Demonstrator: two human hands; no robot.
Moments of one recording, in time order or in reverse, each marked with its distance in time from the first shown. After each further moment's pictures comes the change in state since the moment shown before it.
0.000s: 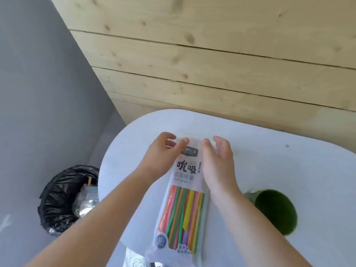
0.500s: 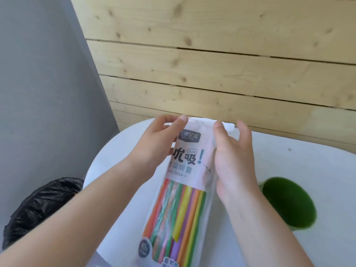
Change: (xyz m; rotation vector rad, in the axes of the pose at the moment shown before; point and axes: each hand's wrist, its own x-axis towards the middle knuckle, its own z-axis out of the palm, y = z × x) left_hand -0.039 0.010 0.009 -0.379 0.029 0.287; right_hand -0.016 0.019 -0.020 0.356 -0.049 -0.237
